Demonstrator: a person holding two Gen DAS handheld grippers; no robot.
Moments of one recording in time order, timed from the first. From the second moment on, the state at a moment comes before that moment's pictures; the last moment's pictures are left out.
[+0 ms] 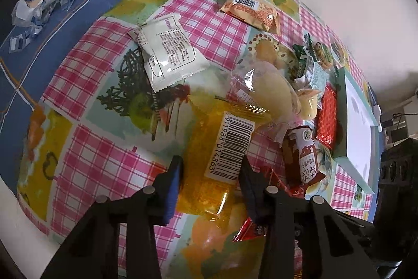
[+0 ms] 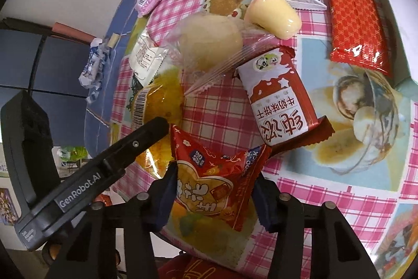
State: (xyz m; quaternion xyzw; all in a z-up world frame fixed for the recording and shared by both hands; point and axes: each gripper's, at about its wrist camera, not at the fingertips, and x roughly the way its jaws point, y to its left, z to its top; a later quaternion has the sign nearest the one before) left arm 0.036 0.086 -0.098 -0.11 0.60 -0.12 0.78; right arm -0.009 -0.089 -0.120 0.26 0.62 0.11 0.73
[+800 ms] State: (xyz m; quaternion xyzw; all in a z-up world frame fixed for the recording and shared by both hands) left arm 0.030 0.004 -0.013 -0.05 0.56 -0.15 0.81; right arm -0.030 -0.183 -0.043 0.30 0.51 -0.02 0.81
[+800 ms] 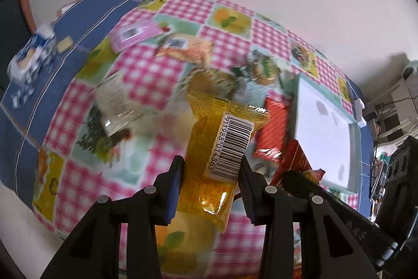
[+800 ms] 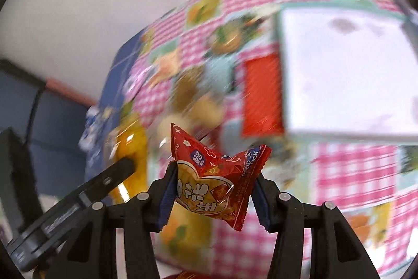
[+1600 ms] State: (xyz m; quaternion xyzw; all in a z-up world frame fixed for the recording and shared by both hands) left arm 0.074 -0.207 -0.042 0.02 0.55 -0.23 0.80; right arm -0.042 -0.375 -0.053 0.30 0.43 -0.35 0.77
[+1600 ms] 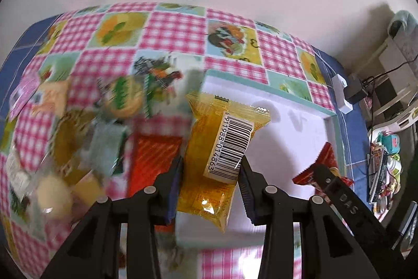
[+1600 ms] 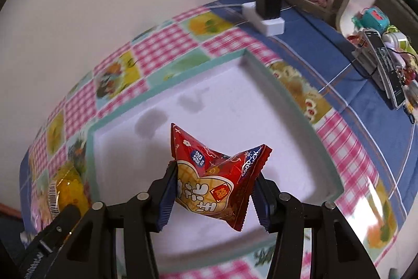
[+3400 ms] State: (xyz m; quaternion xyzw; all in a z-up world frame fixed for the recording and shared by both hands) left arm 0.103 -0.172 -0.037 0.05 0.51 -0.11 0.85; right arm -0.025 -0.383 -0.054 0.29 0.43 -0.32 0.79
